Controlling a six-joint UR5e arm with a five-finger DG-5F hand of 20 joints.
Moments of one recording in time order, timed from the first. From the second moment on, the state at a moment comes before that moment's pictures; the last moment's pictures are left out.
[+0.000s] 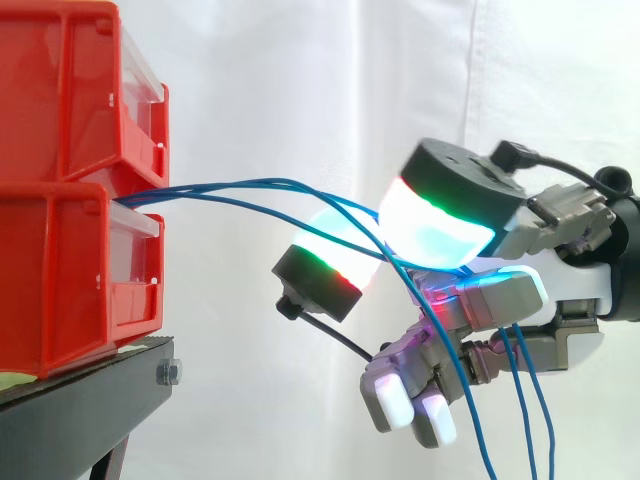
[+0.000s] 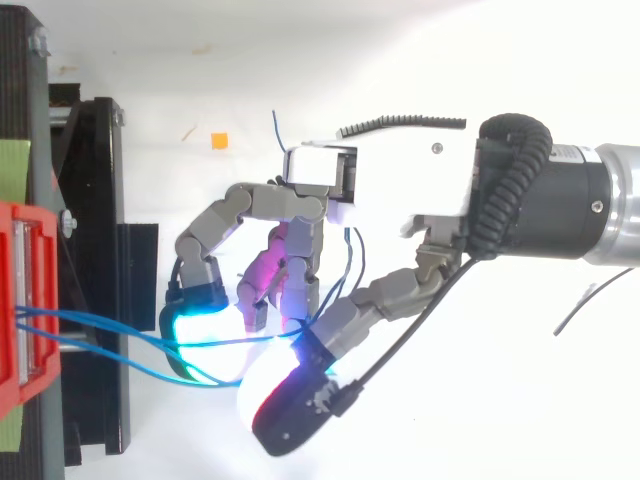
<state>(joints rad) 0.12 -2.27 -1.20 -2.85 -1.43 -0.14</state>
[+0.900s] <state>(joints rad) 0.12 -2.27 -1.20 -2.85 -1.43 -0.14</state>
